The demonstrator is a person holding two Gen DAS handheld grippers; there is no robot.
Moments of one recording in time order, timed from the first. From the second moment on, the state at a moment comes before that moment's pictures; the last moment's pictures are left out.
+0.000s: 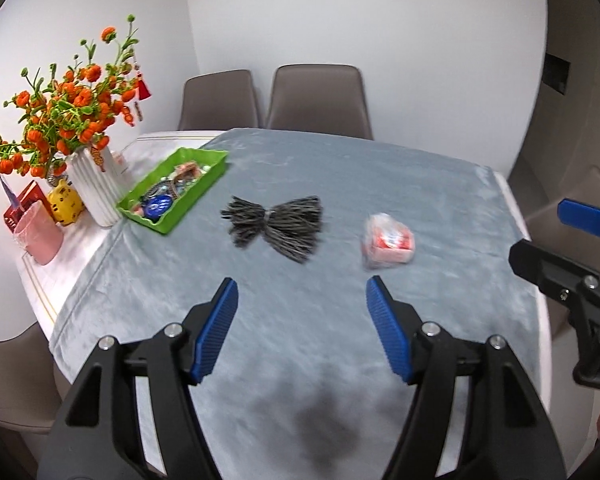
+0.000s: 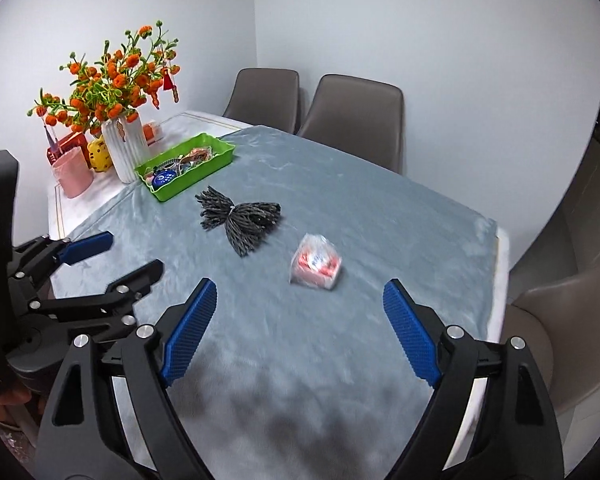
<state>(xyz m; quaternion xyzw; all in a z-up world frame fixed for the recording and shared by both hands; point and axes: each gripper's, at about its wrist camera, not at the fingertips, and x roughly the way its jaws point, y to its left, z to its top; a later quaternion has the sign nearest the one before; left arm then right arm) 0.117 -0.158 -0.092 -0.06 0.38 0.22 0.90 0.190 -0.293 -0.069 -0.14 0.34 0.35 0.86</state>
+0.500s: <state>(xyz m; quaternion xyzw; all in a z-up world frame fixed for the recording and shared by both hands) 0.192 -0.067 -0.150 -0.08 0.43 0.17 0.88 0.259 -0.209 -0.128 -0.14 0.39 0.30 0.86</state>
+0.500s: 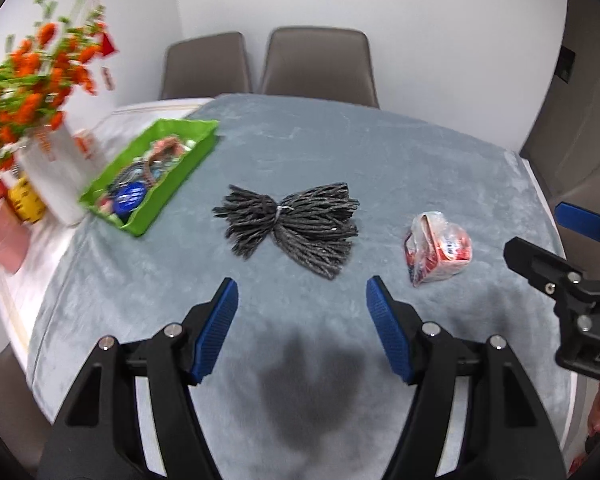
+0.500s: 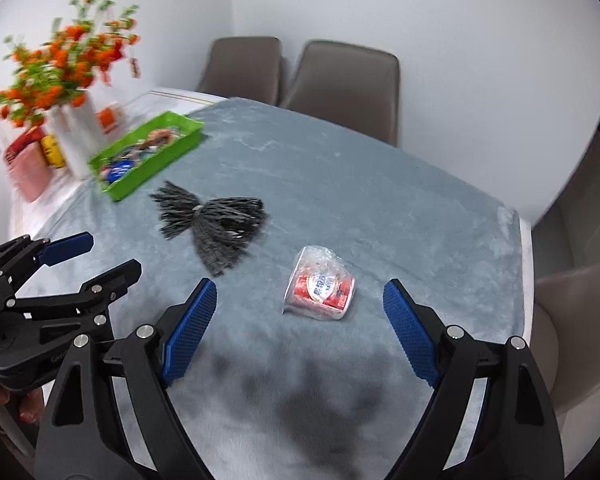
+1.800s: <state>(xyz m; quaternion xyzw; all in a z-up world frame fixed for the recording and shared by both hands) 0.314 -0.029 -0.239 -0.04 0.50 0.07 0.86 0.348 -0.170 -0.236 -0.13 0.49 0.20 0.84</state>
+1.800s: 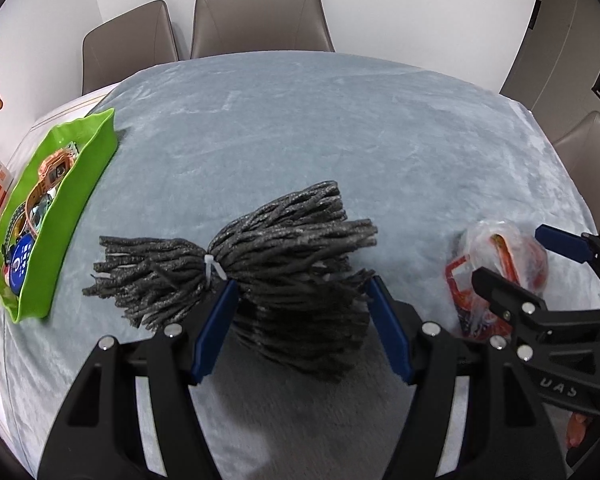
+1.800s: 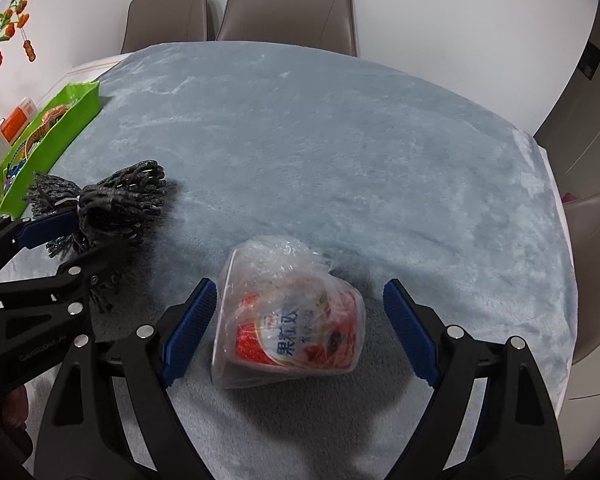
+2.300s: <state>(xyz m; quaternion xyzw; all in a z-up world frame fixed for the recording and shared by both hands) 0.319 -0.022 -0.253 -0.05 0.51 0.05 0.86 0.347 -0.159 -0.235 -0.13 0.49 0.22 0.83</state>
